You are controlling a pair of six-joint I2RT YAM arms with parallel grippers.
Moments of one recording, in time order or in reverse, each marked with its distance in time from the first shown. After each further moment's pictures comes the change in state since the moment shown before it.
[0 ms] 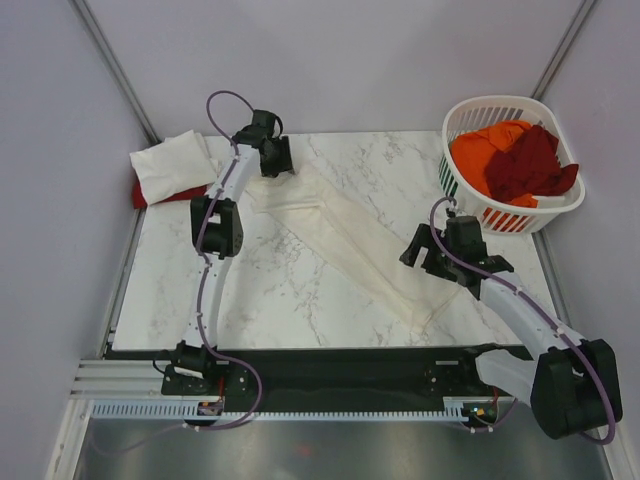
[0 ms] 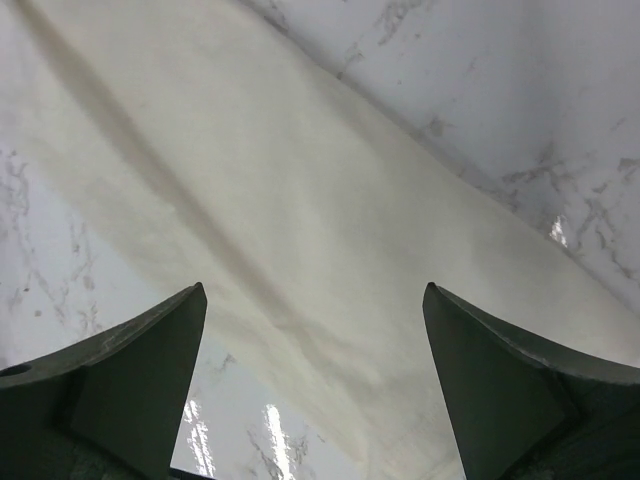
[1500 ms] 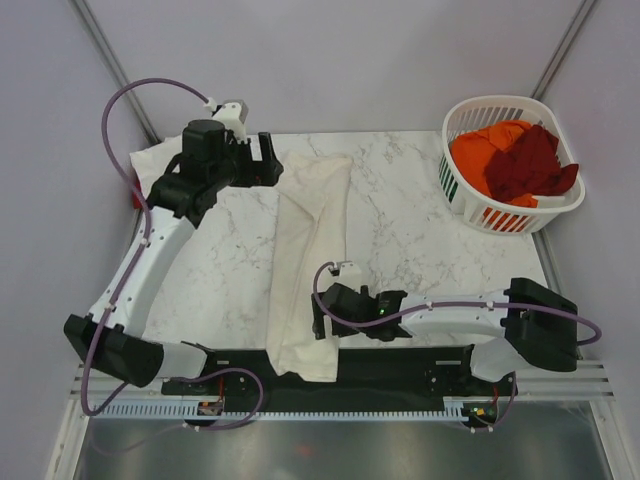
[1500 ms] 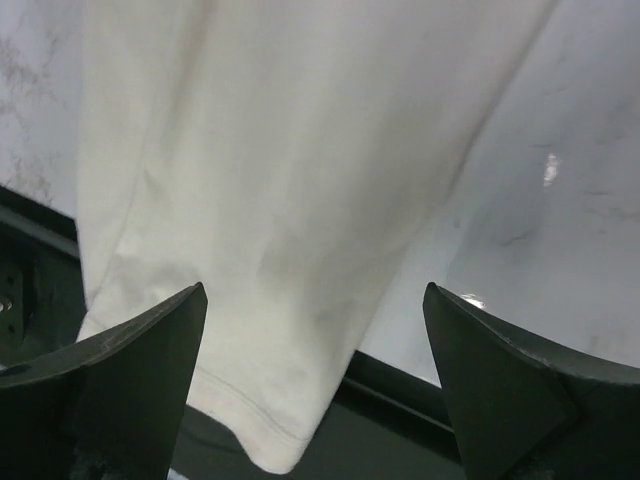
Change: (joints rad) left arm -0.133 -1.285 -1.034 0.295 0.010 0.101; right arm 1.022 0.356 0.160 0.103 0.334 0.396
